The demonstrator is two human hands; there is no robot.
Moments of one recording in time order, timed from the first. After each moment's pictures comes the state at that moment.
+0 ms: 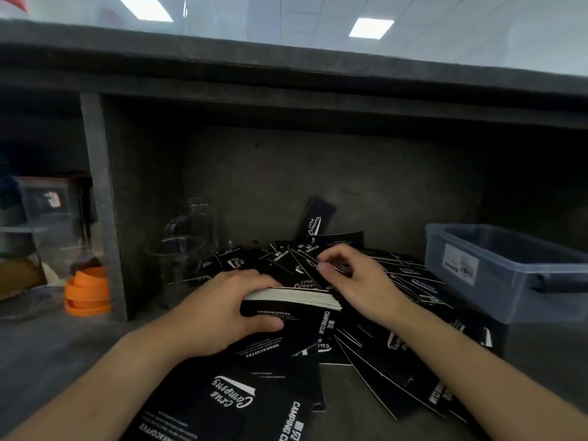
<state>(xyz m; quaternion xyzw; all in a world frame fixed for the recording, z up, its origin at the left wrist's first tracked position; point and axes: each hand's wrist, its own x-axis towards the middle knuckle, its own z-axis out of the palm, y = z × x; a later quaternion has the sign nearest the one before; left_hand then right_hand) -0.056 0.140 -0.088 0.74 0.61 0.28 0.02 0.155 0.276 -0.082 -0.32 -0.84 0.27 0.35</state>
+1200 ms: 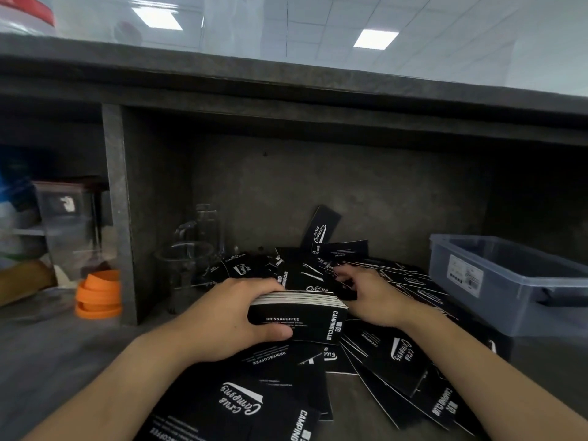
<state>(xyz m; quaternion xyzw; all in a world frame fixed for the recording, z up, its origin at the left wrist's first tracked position) -0.054 0.134 -0.084 0.73 0.62 0.29 0.05 0.163 0.318 -0.090 -0.39 -0.89 0.19 0.18</state>
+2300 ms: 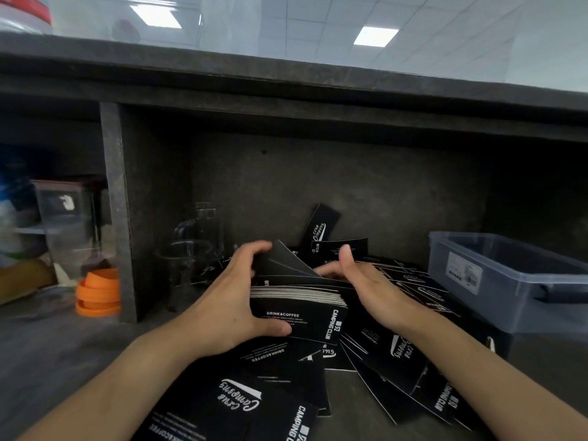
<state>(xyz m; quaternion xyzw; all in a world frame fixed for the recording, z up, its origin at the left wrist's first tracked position) -0.047 0.131 -0.083 0.66 0.65 0.37 0.05 0.166 0.270 -0.073 -0.23 -0.85 0.39 0.29</state>
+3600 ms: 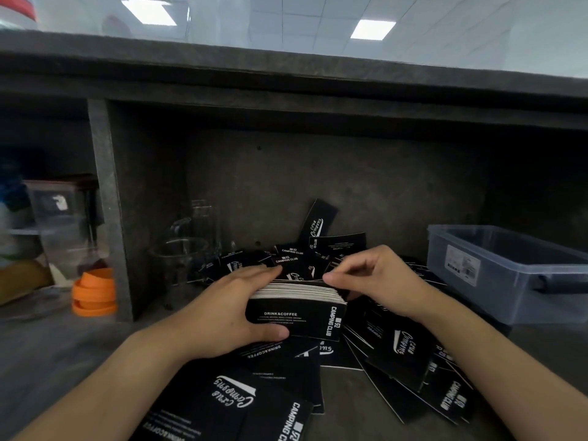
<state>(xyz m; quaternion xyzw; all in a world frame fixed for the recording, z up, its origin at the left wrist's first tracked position) -0.053 0.139 -0.090 0.72 0.65 0.24 -0.01 0.183 0.283 -0.066 -0.21 -0.84 0.39 0.31</state>
